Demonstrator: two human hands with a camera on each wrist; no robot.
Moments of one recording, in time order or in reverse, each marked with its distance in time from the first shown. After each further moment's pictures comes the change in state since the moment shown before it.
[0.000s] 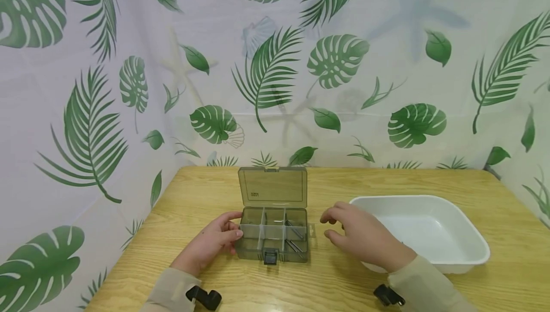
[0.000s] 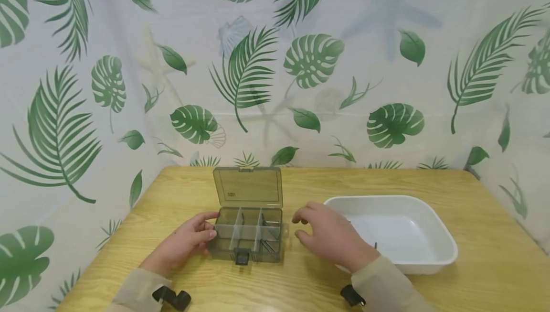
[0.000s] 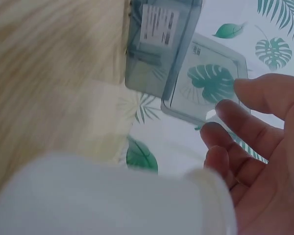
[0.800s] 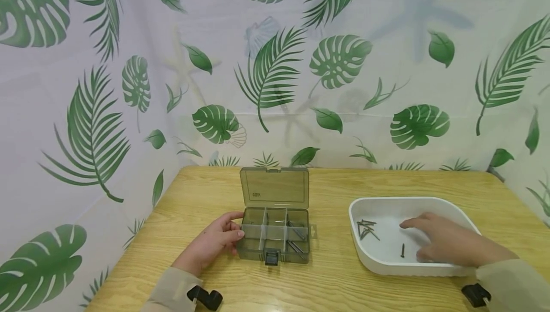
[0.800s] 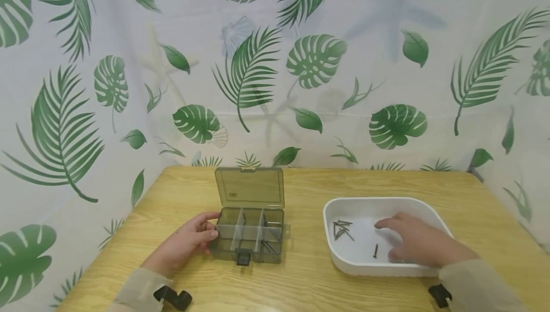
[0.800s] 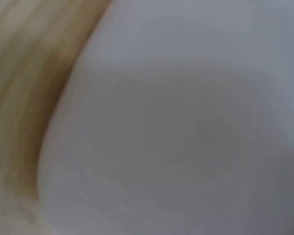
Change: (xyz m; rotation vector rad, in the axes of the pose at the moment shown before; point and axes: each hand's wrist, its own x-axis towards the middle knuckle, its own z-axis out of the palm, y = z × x) left_hand 0.001 0.000 -0.001 -0.003 -0.008 0.006; right_hand -0.068 0.150 -0.045 -0.122 -0.283 0.228
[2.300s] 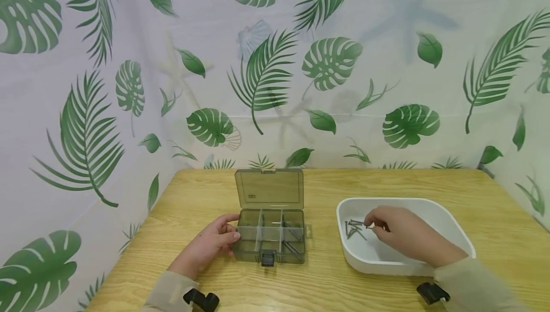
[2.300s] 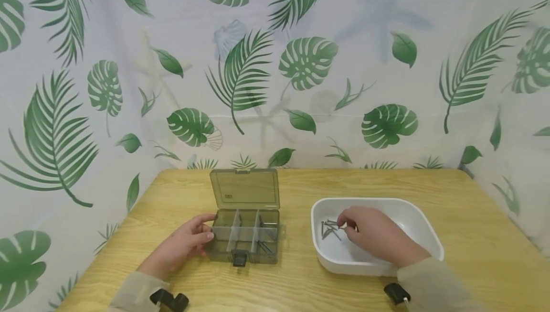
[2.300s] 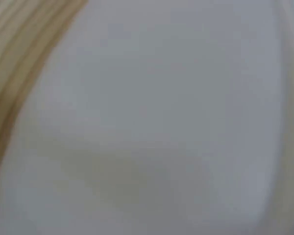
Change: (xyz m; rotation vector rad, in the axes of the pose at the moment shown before) left_hand 0.000 -0.003 0.000 0.004 -0.007 0.017; right_hand 0.017 -0.076 -0.002 0.153 0.173 -0.105
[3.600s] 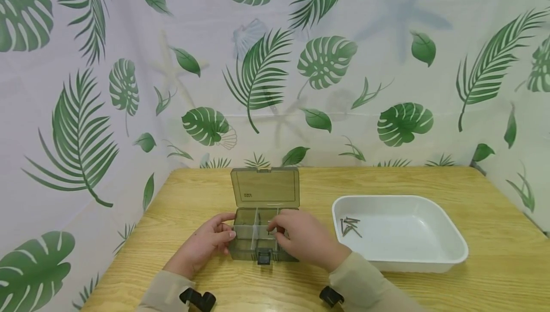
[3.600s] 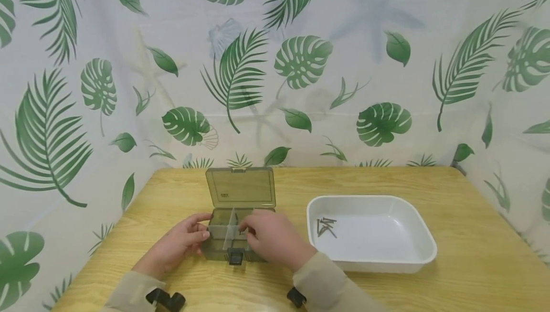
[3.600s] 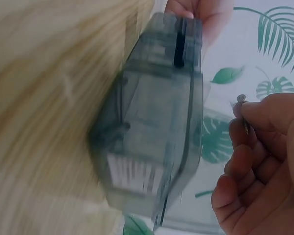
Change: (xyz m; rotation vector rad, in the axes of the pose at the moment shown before) left_hand -0.001 0.004 0.002 -0.050 0.009 -0.010; right_hand 0.064 -0.151 0.072 0.013 0.103 -0.281
